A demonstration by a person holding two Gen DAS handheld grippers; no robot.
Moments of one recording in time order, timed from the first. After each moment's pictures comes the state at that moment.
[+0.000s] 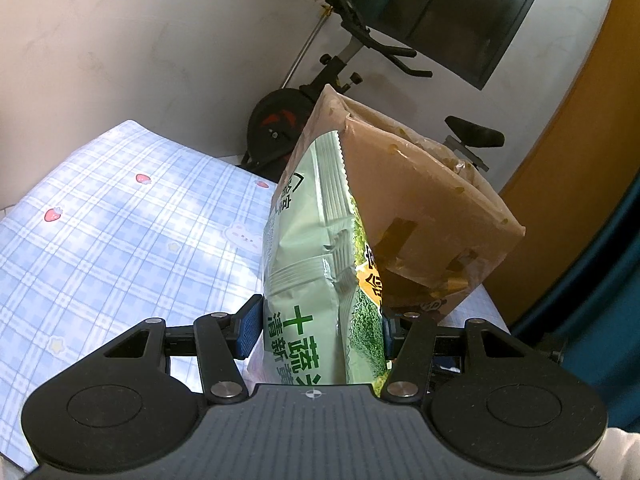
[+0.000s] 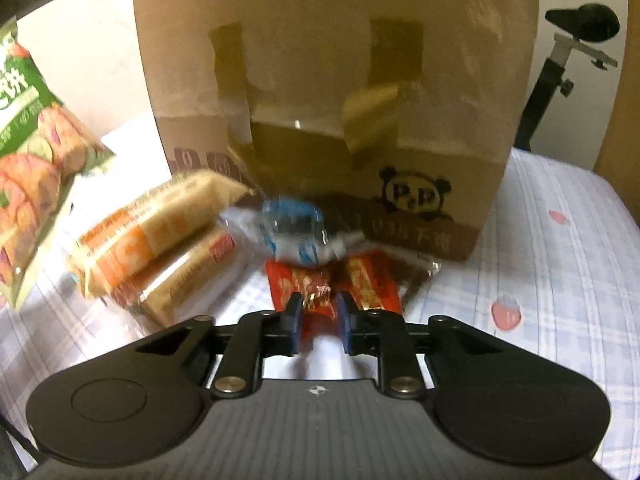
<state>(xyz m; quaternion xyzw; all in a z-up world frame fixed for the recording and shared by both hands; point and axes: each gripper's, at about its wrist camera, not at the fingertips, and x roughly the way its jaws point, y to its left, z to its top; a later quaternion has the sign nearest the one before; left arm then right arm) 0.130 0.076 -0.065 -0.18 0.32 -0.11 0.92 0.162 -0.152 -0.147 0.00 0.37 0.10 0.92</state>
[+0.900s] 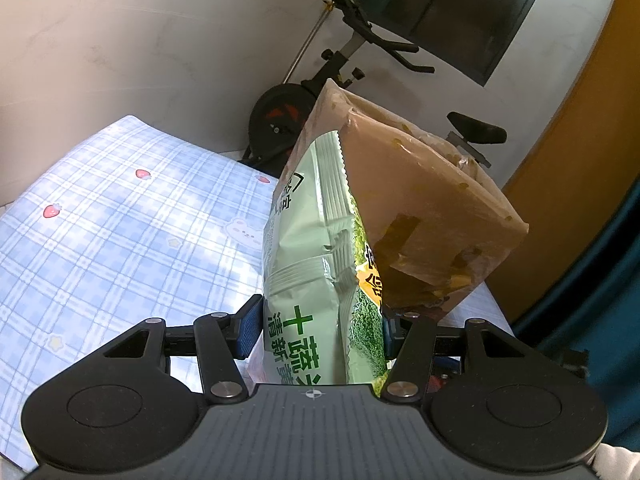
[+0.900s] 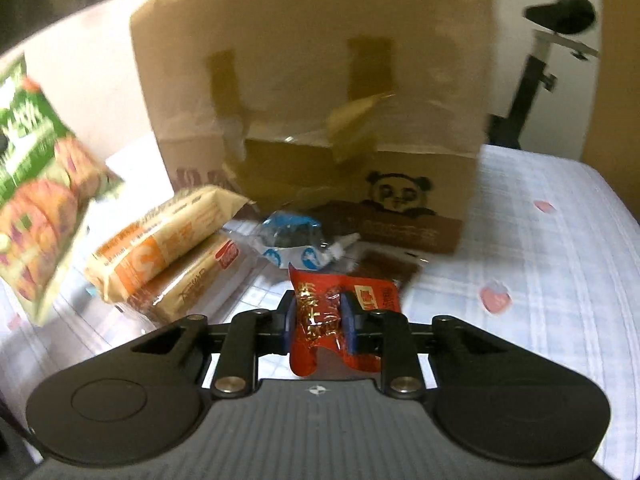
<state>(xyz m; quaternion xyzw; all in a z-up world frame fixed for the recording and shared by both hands) 0.132 0.072 -0.070 -0.18 0.32 -0.11 0.92 0.131 -0.167 -0.139 0.05 0.35 0.08 0.93</state>
